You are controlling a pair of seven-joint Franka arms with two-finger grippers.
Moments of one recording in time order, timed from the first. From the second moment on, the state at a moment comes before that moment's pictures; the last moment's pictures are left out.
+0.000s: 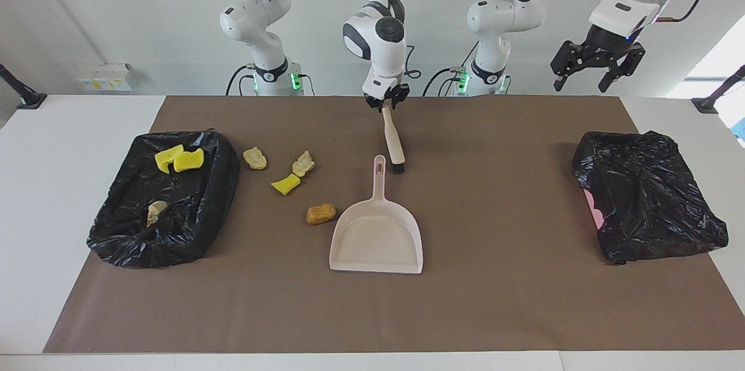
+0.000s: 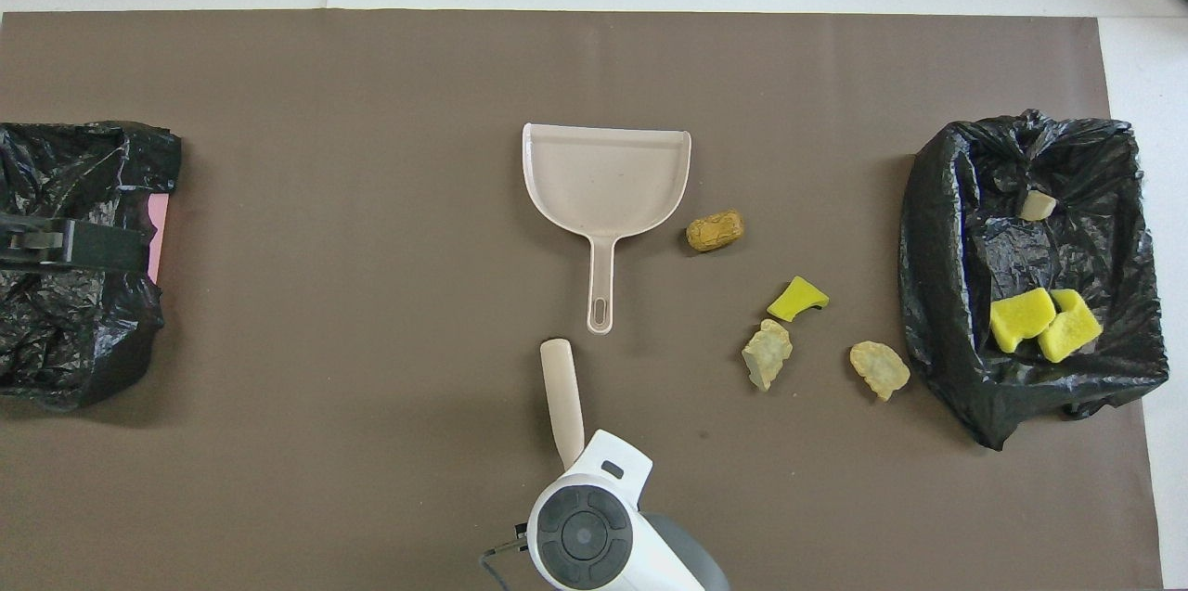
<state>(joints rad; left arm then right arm) 0.06 -0.12 -0.18 -1.61 -0.03 1.56 -0.02 0.90 0.04 0.02 -2.29 0.22 2.22 0.56</state>
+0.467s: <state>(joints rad) 0.00 -0.08 -0.18 -1.65 -0.03 1.68 -0.03 0.89 0.05 0.02 -2.28 0.22 2.22 0.56</state>
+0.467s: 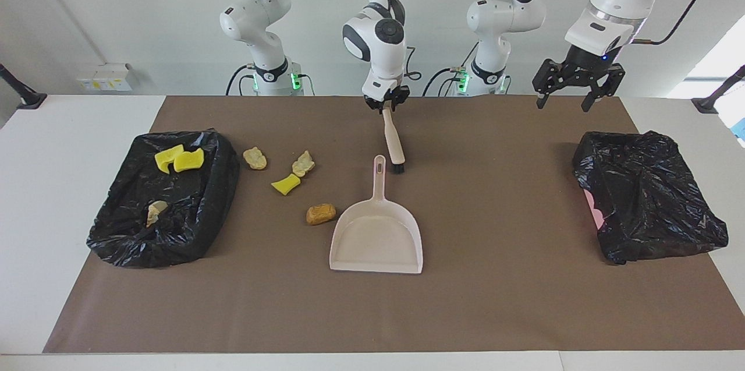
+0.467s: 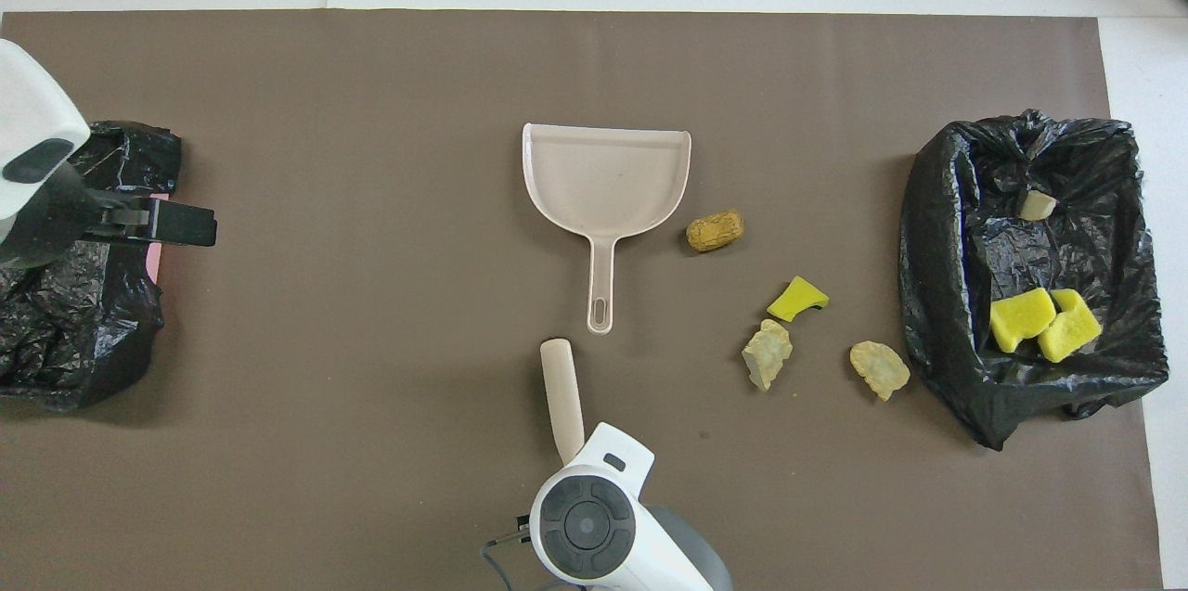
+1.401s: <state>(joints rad) -0.07 -0.03 -0.18 -1.66 -0.06 1.79 -0.06 0.83 0.02 0.01 -2.23 0.22 2.09 0.56</state>
